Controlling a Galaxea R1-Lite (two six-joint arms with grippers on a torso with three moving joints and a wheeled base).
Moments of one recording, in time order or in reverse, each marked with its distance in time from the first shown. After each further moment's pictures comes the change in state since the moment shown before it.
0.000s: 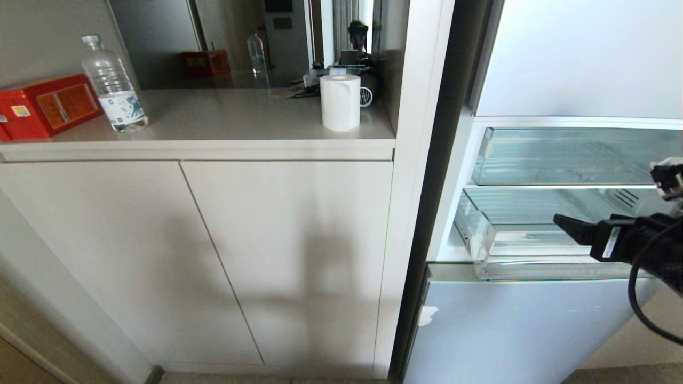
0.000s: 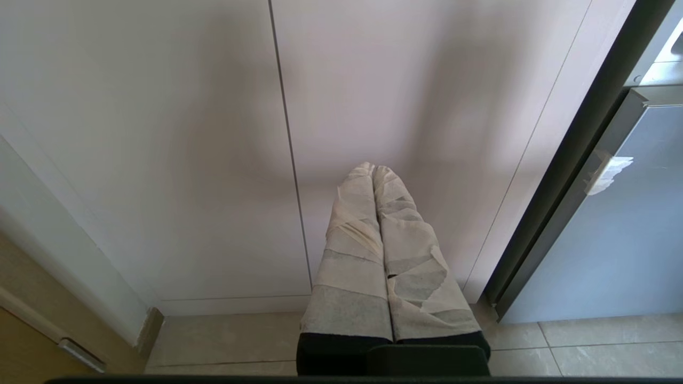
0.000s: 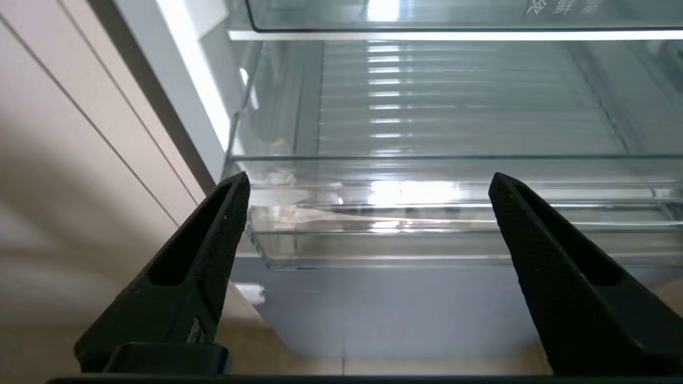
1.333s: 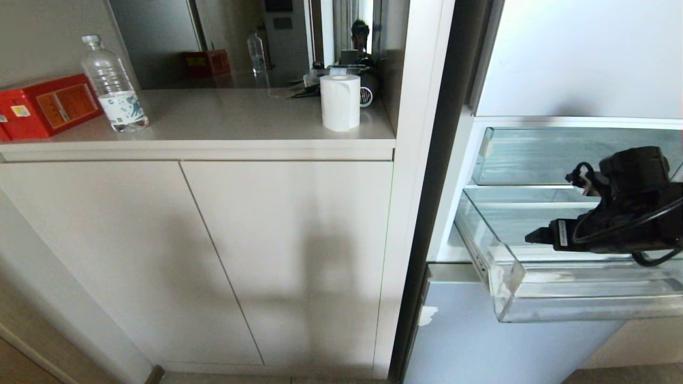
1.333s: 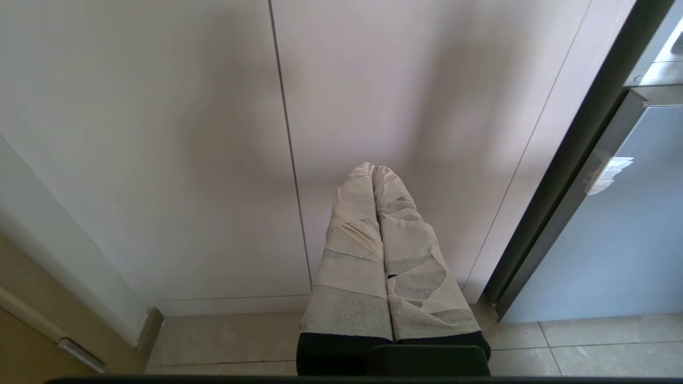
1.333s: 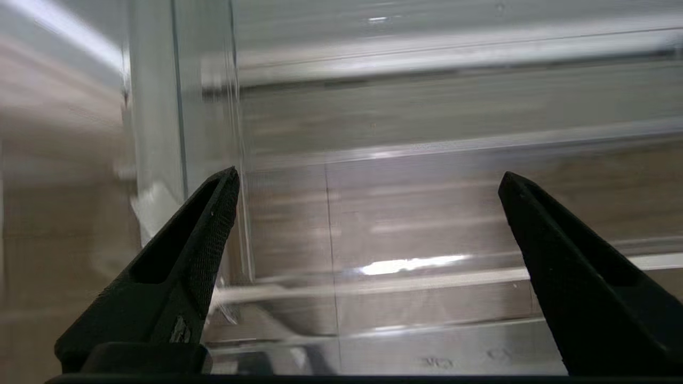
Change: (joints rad) left arm 0.000 0.000 0.000 0.000 0.000 0.000; right arm -0.070 0.370 -0.525 0.697 -0.006 0.041
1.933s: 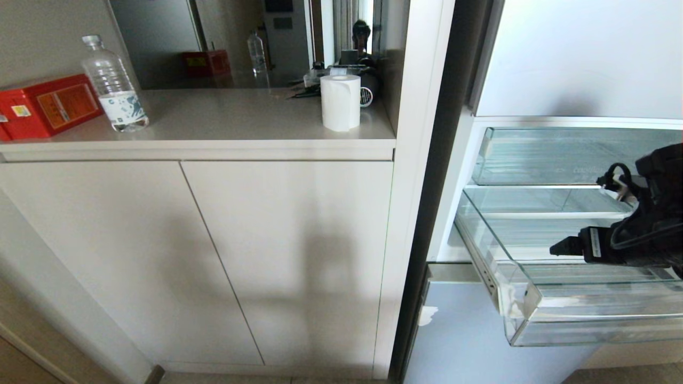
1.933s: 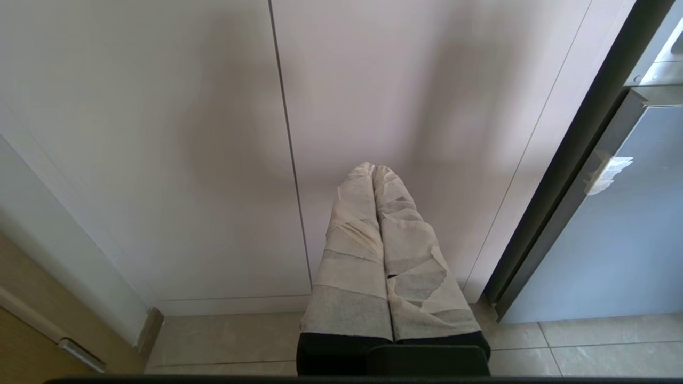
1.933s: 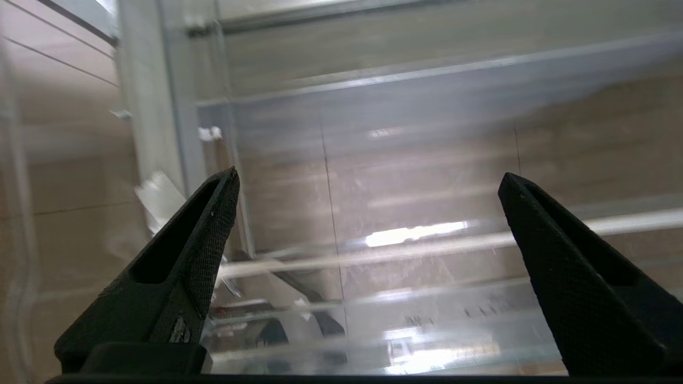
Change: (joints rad) left arm 0.000 0.000 0.000 0.000 0.000 0.000; right arm -0.029 -0.142 0.046 0.158 -0.001 0.031
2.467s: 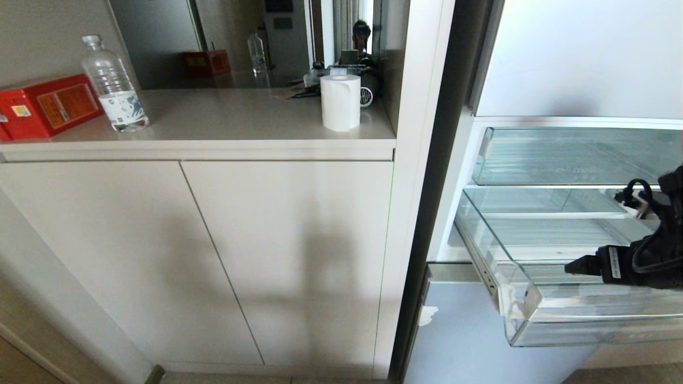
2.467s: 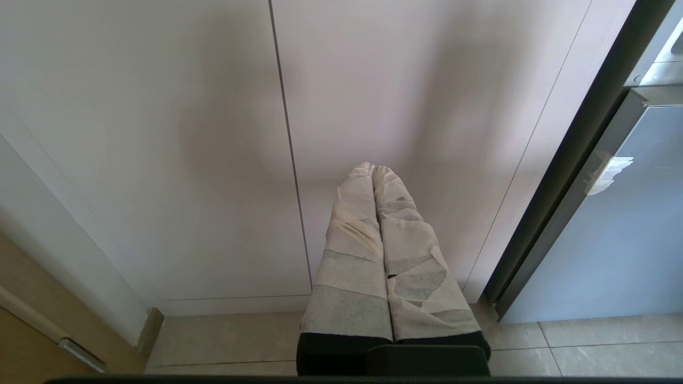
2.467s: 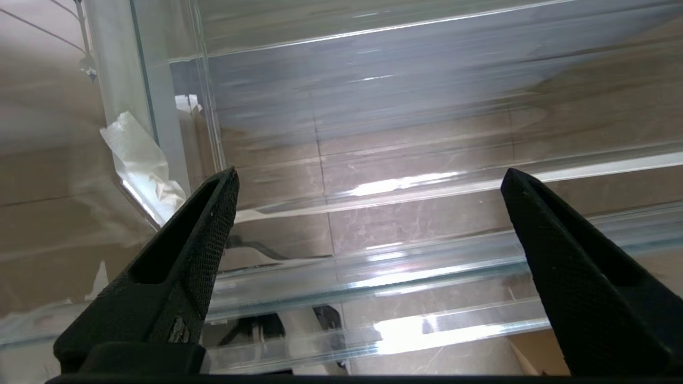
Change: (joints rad) left arm 0.000 0.000 0.000 0.000 0.000 0.000; right arm -0.024 -0.089 0.117 -0.005 0.002 -0.009
